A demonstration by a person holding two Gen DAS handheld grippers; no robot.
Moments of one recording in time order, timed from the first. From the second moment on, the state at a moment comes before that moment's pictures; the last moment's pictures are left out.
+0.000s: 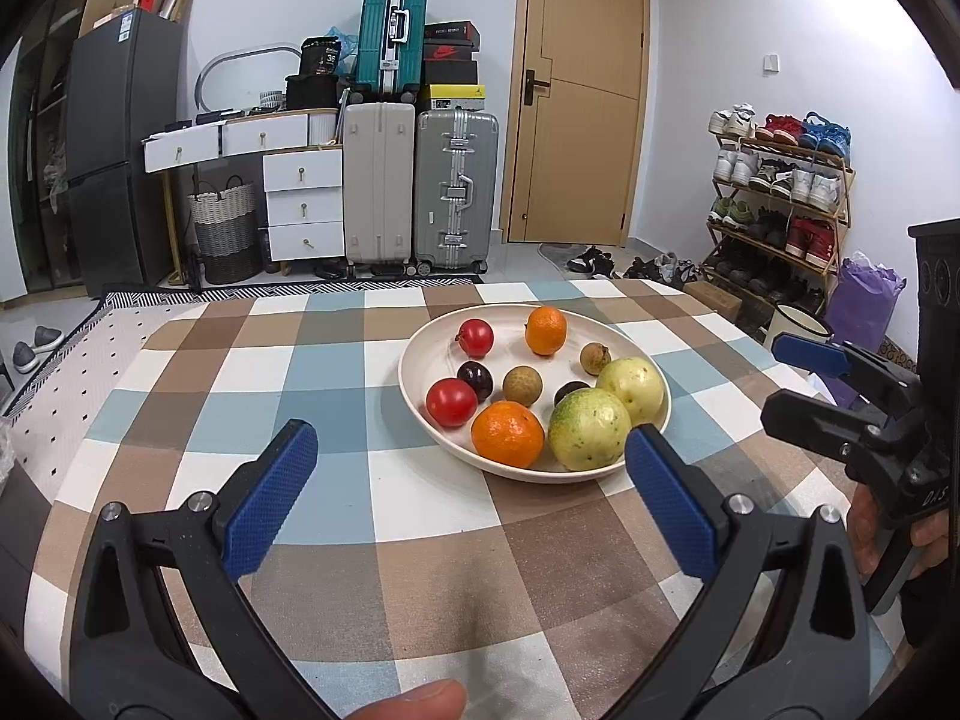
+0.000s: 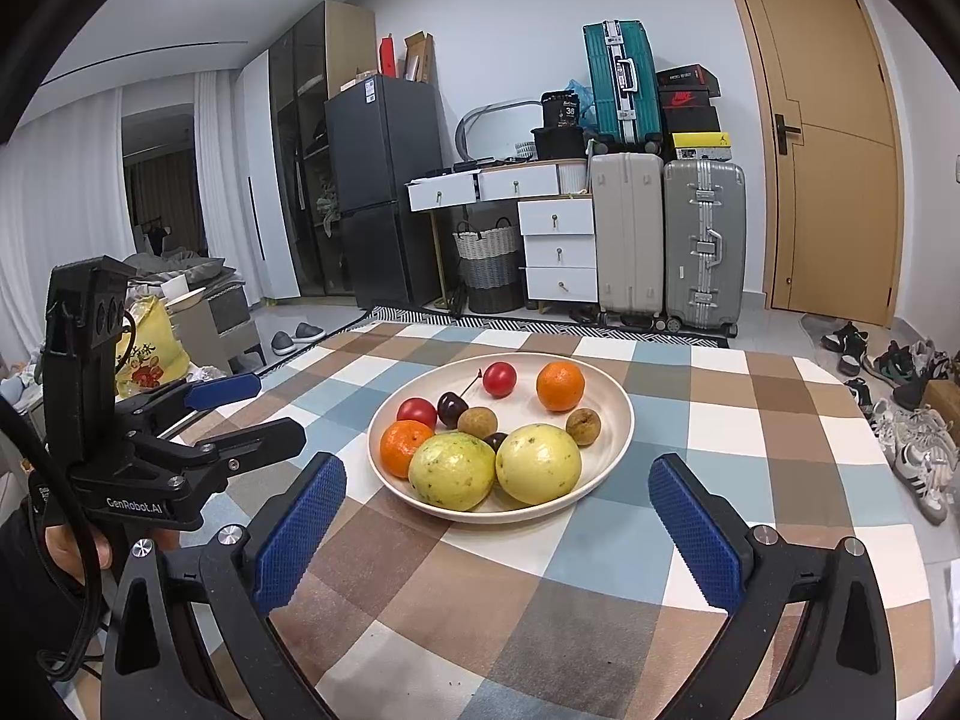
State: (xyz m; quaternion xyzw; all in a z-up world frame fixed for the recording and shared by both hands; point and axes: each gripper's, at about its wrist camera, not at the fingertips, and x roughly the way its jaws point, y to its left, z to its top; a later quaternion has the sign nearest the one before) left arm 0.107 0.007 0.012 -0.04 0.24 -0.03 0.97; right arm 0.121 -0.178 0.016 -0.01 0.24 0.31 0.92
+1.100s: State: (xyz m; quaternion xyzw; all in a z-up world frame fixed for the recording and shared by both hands) left arm 0.108 0.008 0.011 -0.04 0.24 -0.03 0.97; right arm 0.122 -0.178 0.015 -0.01 0.24 0.31 0.92
